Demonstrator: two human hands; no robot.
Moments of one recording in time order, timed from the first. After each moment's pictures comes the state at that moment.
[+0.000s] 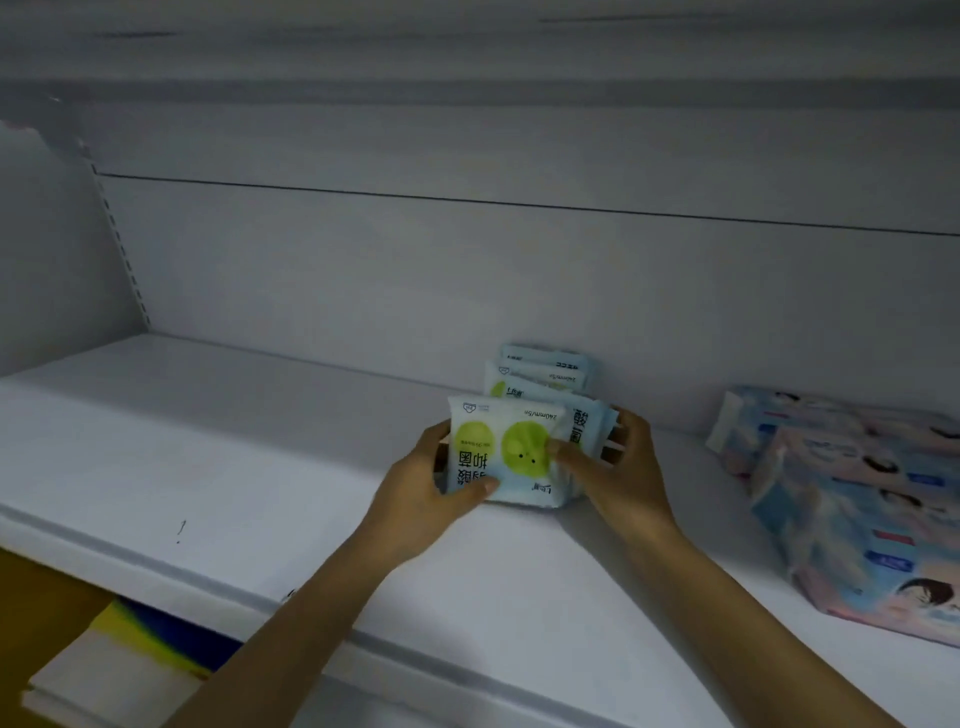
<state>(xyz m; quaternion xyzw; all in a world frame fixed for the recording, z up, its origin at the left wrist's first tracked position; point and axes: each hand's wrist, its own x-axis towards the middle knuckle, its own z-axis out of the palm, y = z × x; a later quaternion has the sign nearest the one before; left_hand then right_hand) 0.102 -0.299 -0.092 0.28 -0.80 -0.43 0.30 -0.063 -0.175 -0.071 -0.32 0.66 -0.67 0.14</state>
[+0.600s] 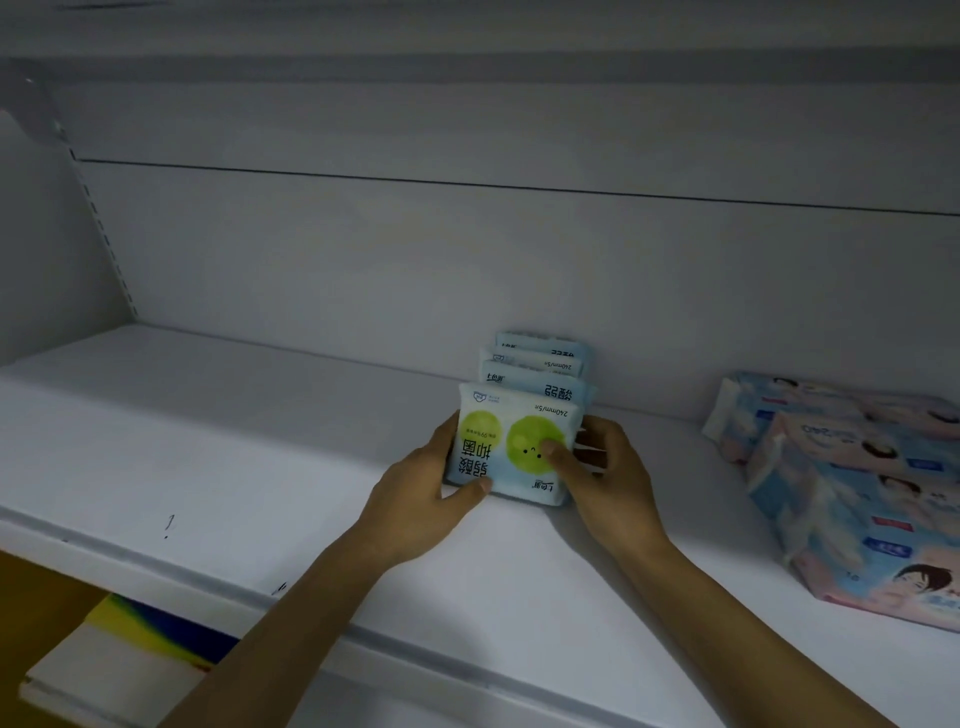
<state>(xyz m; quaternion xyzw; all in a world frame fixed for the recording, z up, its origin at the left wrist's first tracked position) 0.103 -0.293 -0.090 0.26 -0.87 -0.36 0.23 -0.053 -0.169 -0.083 -0.34 0.69 -0.62 0.14</state>
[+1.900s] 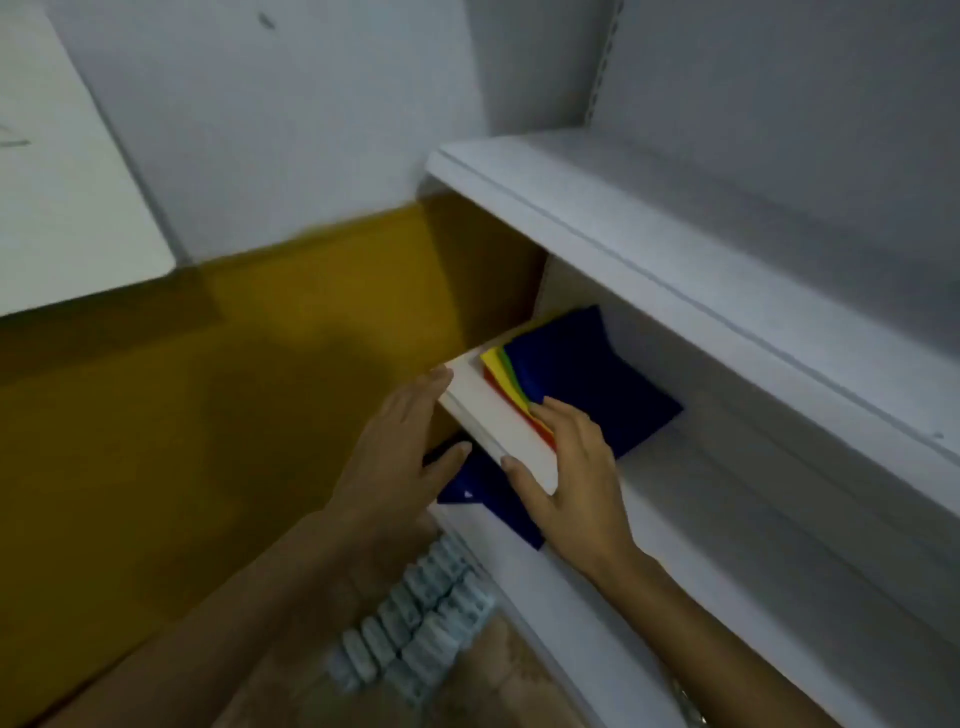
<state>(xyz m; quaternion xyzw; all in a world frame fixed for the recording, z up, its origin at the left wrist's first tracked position) 0.586 -0.295 -0.218 0.50 -0.78 -0.17 0.34 0.389 -0.263 -0.217 -0.72 0.59 -0.34 0.12</state>
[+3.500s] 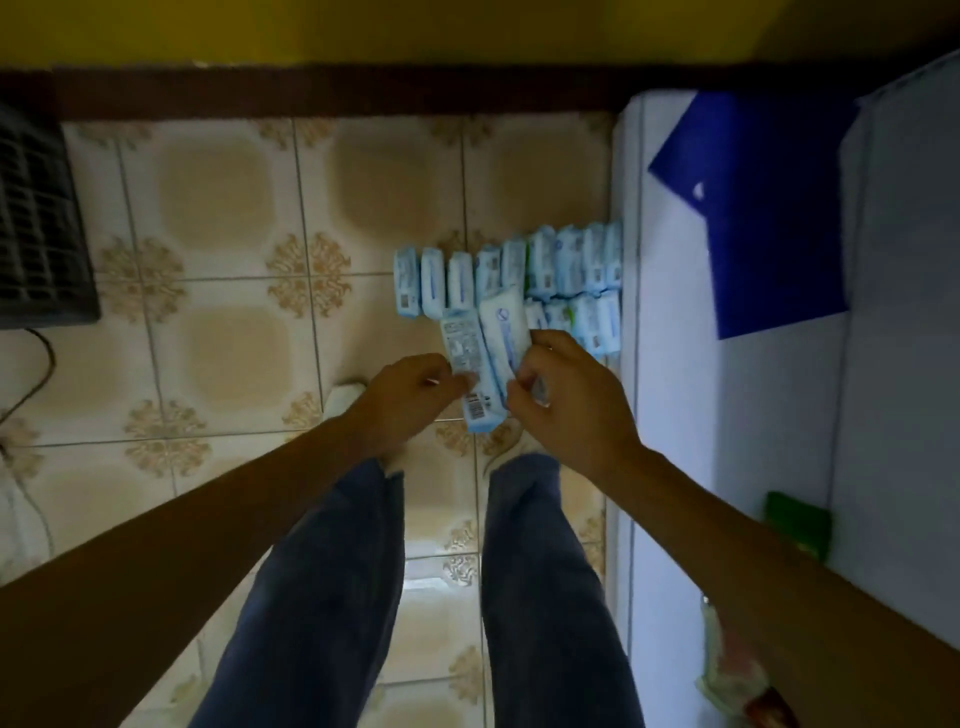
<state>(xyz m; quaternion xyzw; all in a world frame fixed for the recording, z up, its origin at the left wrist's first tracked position) 0.632 -0.164 -0.702 0.71 -0.20 -0.64 0.21 0.473 -0.264 -0.646 -0.82 0.42 0.07 0.38</state>
